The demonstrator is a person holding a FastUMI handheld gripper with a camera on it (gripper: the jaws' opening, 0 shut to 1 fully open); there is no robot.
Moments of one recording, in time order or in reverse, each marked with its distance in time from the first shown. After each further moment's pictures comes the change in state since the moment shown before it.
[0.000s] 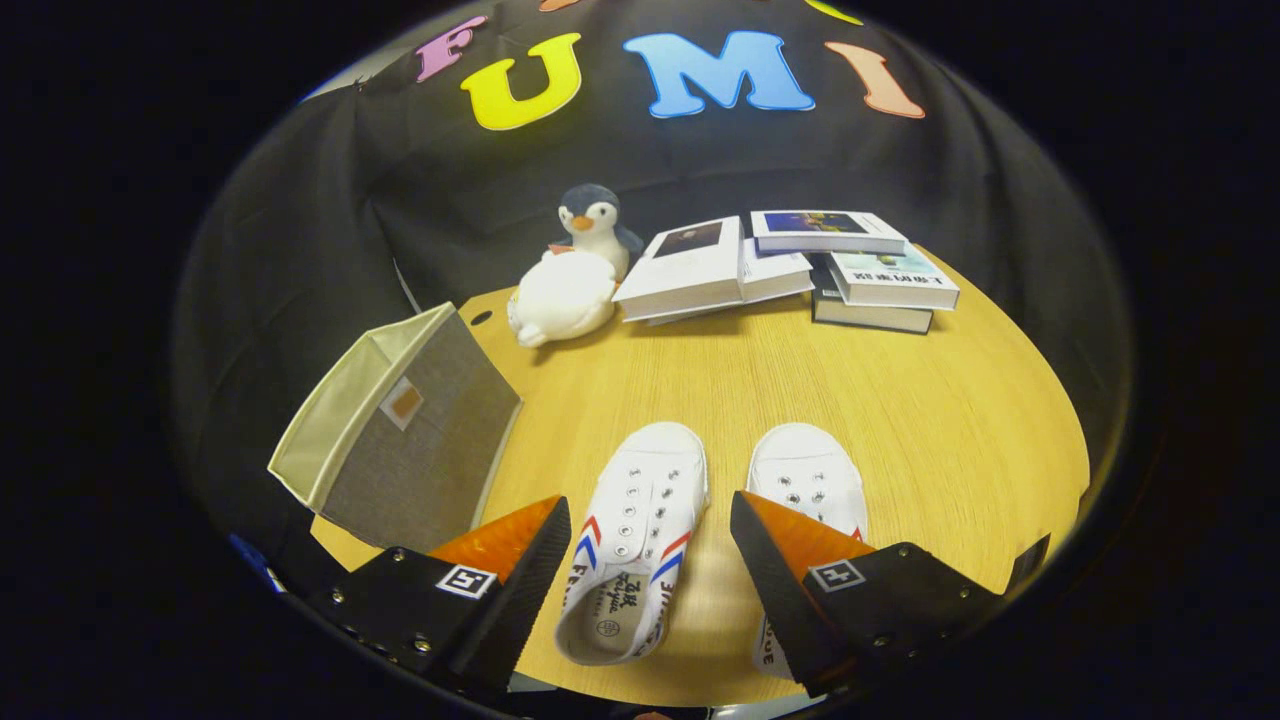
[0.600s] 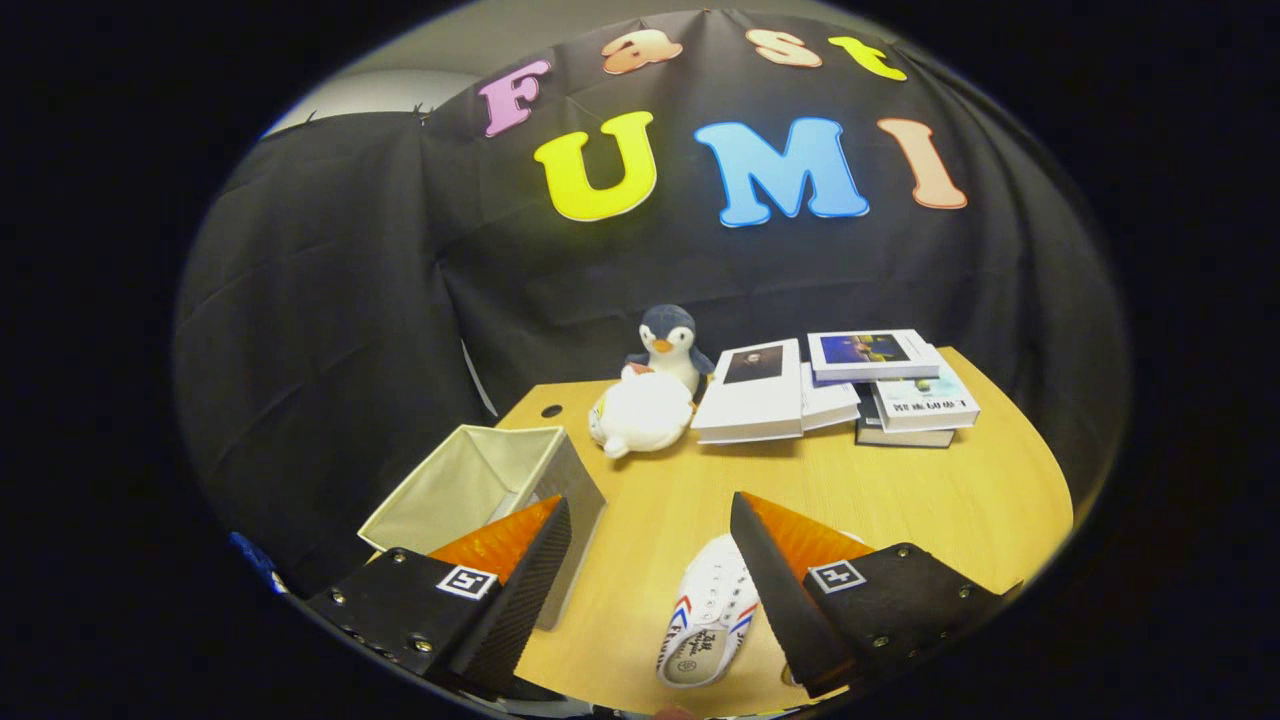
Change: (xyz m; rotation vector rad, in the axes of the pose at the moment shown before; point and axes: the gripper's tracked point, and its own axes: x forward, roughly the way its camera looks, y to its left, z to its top) arm -0.067 0.066 0.093 -0.062 -0.265 0.089
